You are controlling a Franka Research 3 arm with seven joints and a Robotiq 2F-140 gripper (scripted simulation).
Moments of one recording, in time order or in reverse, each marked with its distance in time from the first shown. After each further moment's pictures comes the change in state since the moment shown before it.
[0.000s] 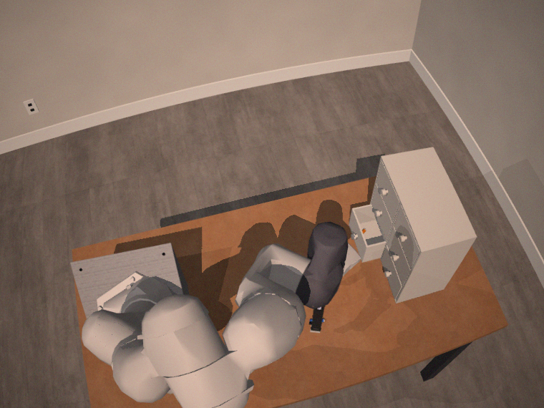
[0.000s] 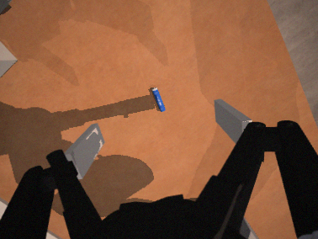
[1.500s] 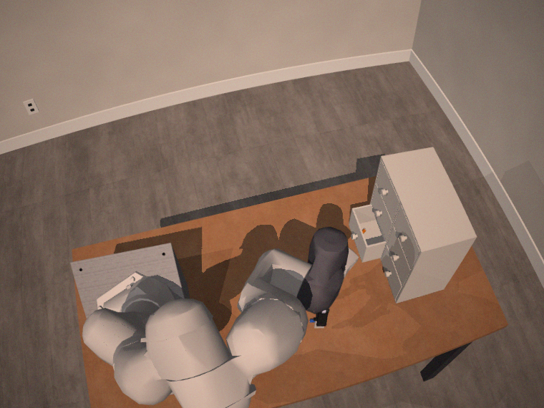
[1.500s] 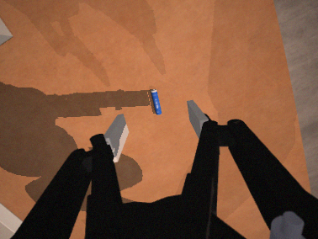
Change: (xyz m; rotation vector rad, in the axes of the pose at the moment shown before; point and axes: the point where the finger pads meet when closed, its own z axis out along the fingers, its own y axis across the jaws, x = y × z) arm 0.002 0.005 0.009 0.005 -0.003 -0.161
